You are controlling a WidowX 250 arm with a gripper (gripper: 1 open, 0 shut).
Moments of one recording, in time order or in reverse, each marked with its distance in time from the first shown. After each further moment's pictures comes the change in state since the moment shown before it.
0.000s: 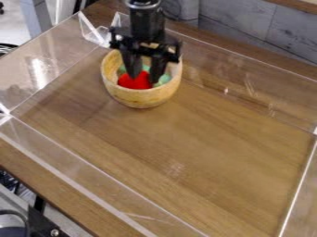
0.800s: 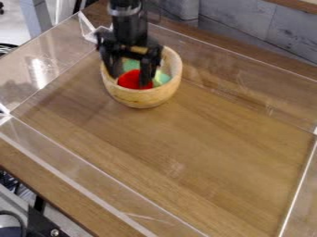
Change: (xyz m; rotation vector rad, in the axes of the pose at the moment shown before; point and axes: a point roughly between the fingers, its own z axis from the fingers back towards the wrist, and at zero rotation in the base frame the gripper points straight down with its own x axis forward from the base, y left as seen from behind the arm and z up) arm -0.003 0.034 -0.021 -0.008 -0.026 -0.028
